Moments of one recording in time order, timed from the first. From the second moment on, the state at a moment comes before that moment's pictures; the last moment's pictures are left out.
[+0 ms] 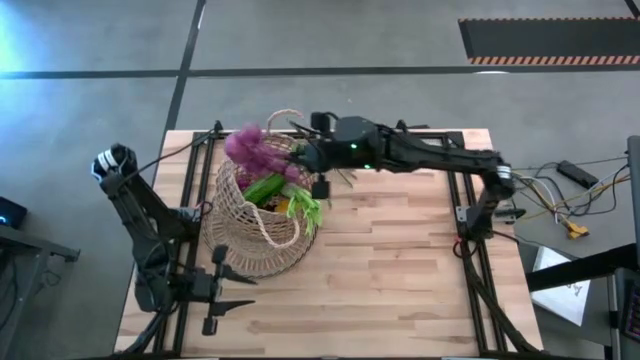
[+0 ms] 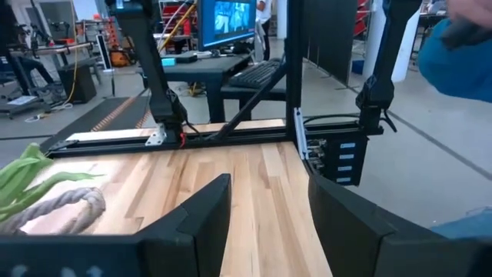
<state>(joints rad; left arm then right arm) -1.04 1.13 0.78 0.21 -0.99 -0.15 -0.11 1.79 1.90 -0.39 0.03 -0.47</state>
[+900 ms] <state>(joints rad) -1.04 1.21 0.80 0.29 -1.03 -0.05 -0.09 1.75 1.72 -0.58 -0.19 -0.13</state>
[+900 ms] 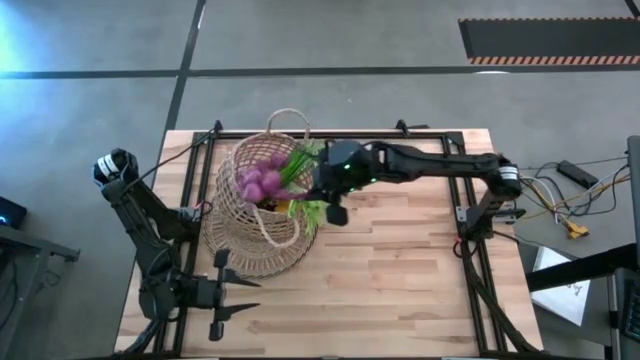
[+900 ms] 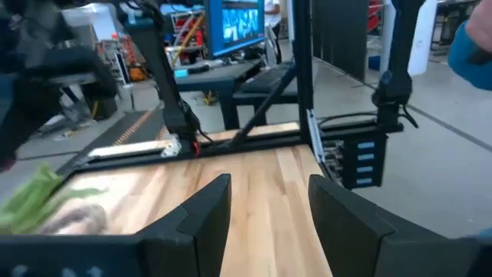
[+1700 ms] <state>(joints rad) -0.94 1.20 0.81 0.52 -1.11 0.22 -0.29 1.88 1.75 -0.73 -0.14 -0.29</state>
